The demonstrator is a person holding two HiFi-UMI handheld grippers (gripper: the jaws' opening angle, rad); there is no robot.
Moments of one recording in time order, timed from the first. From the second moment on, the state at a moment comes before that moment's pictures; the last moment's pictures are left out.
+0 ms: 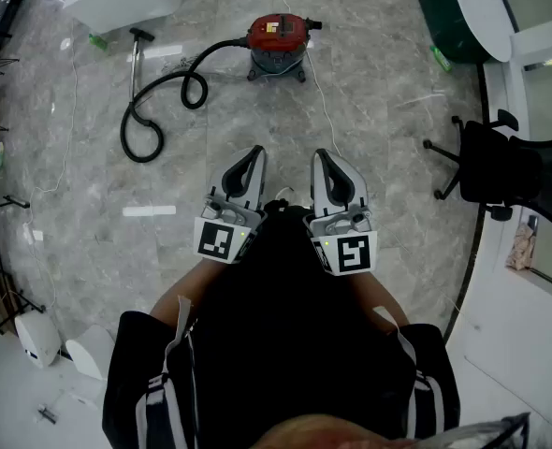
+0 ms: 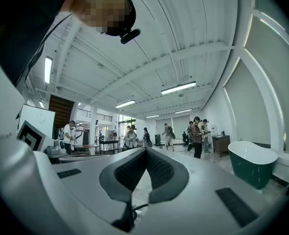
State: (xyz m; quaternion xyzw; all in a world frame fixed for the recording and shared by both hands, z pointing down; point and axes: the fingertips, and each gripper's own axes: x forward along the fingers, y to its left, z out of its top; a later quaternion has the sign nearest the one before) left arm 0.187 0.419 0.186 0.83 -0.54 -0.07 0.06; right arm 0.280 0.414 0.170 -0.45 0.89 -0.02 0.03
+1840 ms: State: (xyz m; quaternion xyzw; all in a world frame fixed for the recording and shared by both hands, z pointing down) left arm 0.199 0.364 0.231 0.83 -0.54 -0.06 0.08; right arm 0.322 0.370 0.199 -0.47 0.88 -0.05 0.03
